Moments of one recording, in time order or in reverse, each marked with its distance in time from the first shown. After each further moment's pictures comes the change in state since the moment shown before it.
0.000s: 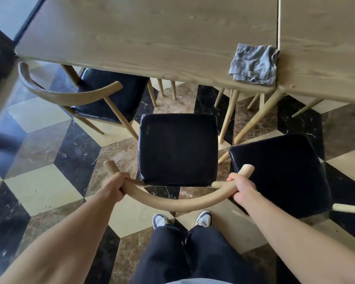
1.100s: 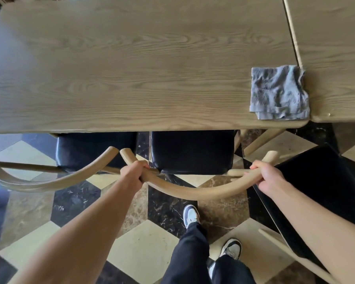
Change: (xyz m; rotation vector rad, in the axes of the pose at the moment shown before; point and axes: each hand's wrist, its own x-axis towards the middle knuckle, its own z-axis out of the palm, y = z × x) left_hand 0.114 0.260 0.159 0.180 -0.097 0.071; right_hand 0.089 -0.185 0.132 0.303 0.083 0.000
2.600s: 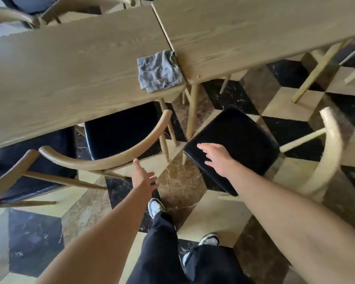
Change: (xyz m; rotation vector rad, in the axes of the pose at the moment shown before) left_hand -0.226 -0.211 0.120 0.082 -0.351 0.091; right_hand -0.071 0.051 -0.210 -0.158 -0.289 -0.242
